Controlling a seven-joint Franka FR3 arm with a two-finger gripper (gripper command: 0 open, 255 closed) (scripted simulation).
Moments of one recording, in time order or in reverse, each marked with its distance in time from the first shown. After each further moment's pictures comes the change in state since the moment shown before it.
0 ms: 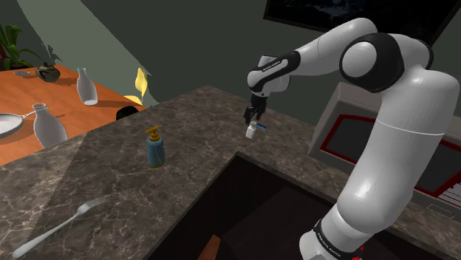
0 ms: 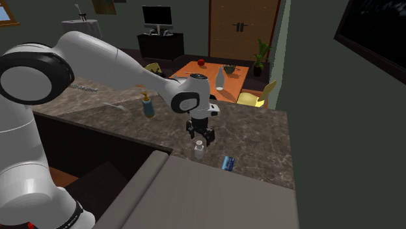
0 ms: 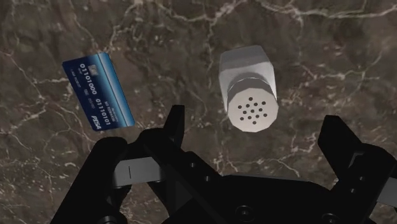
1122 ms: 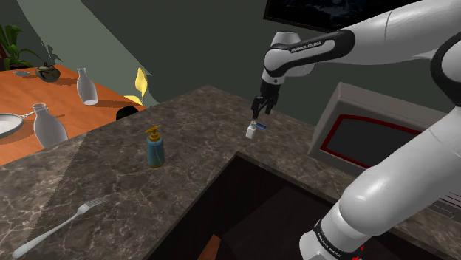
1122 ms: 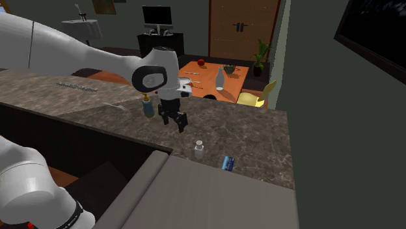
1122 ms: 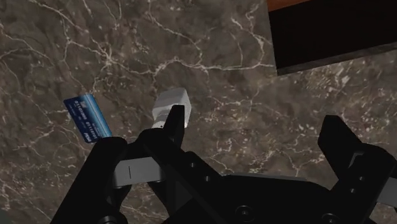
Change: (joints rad) arm 0.053 -0.439 0.051 -0.245 -0.072 -0.189 0.184
